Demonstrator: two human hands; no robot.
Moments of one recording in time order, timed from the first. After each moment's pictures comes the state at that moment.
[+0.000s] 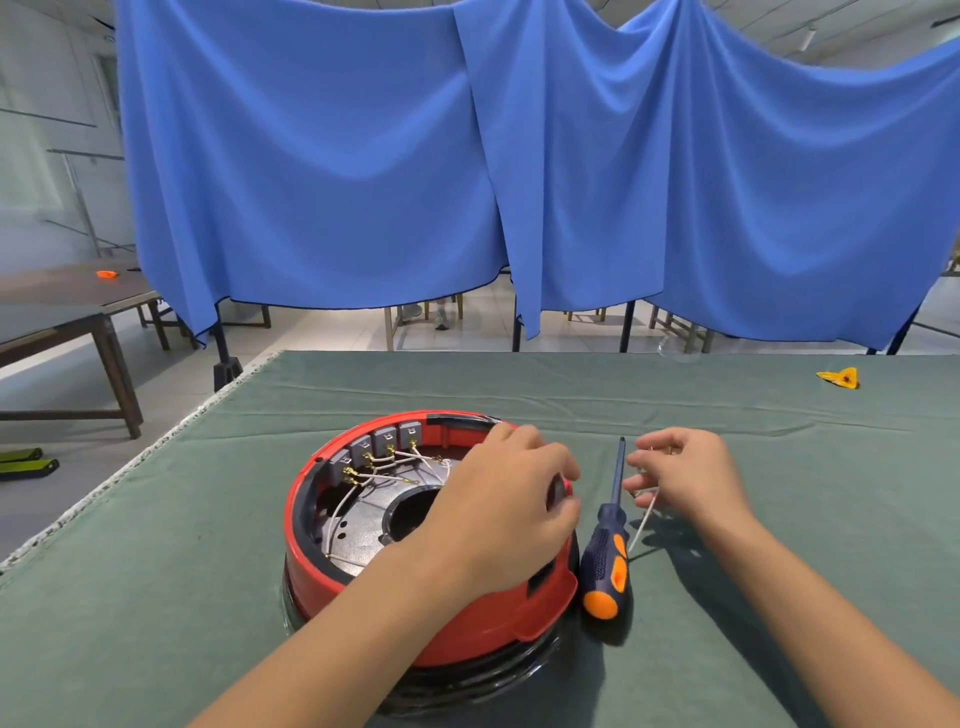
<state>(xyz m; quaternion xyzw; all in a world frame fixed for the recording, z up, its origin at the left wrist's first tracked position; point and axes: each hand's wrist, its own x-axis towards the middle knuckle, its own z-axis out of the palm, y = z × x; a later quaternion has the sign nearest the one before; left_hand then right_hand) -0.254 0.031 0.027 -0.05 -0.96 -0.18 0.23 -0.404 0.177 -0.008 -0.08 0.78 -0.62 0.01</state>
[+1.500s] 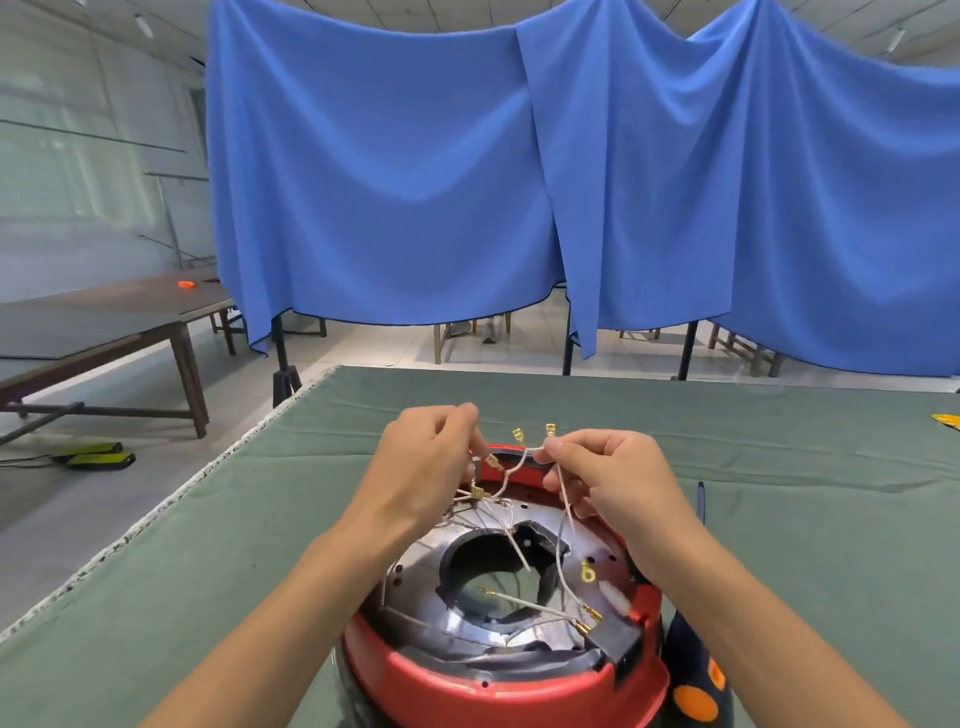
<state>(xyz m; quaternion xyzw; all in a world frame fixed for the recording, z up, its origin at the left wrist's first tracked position) -0.258 -0.067 0.041 0.14 -0.82 -0.45 0.32 -0.340 0.077 0.041 -0.24 0.71 -0.65 0.13</state>
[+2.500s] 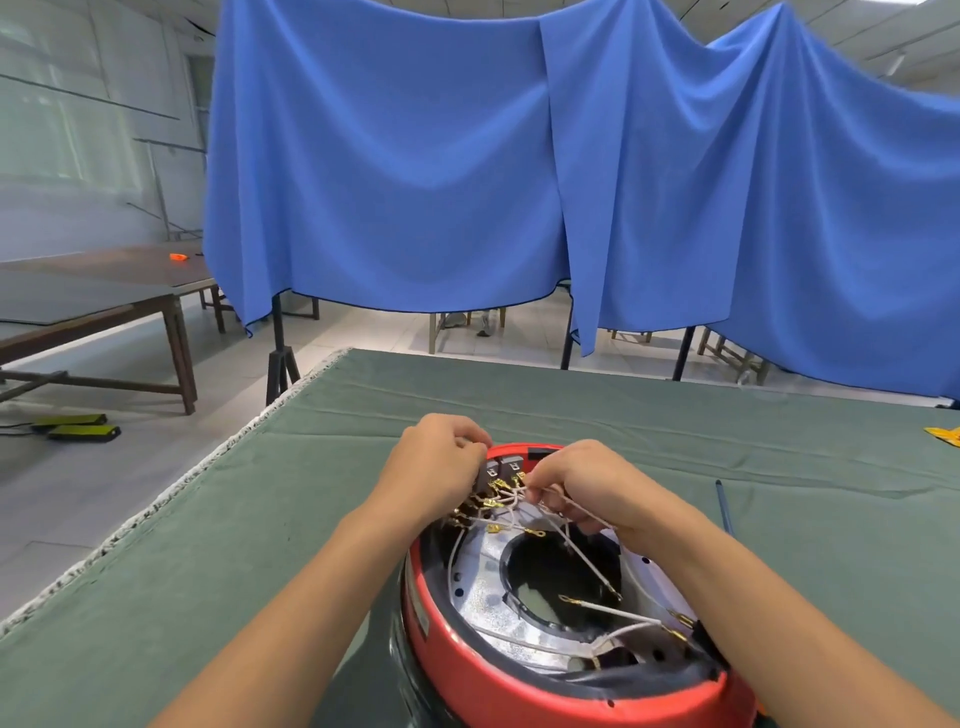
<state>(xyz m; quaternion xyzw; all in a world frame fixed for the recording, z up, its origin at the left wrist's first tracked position) -0.256 -0.101 0.021 0.23 -0.87 -0.37 0.22 -0.327 0.039 0.042 -0.24 0.85 -0.41 0.24</state>
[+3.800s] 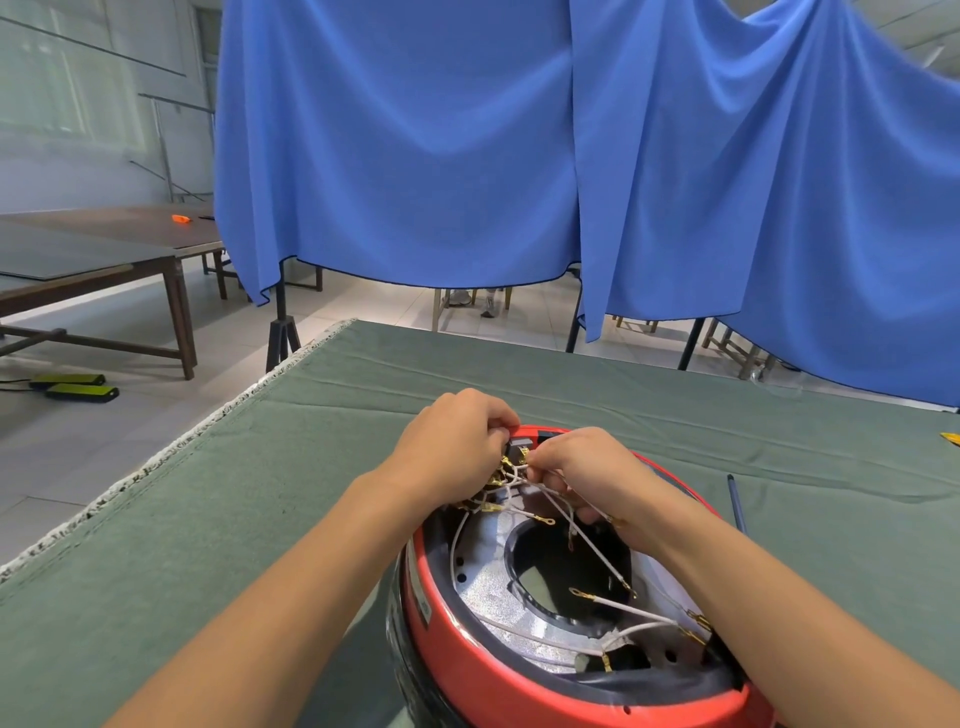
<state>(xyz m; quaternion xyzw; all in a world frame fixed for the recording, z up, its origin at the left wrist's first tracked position) -0.262 -0.096 0.023 0.15 -0.93 -0.27 0.19 -0.333 0.027 0.032 -0.25 0.85 -0.41 0.23</state>
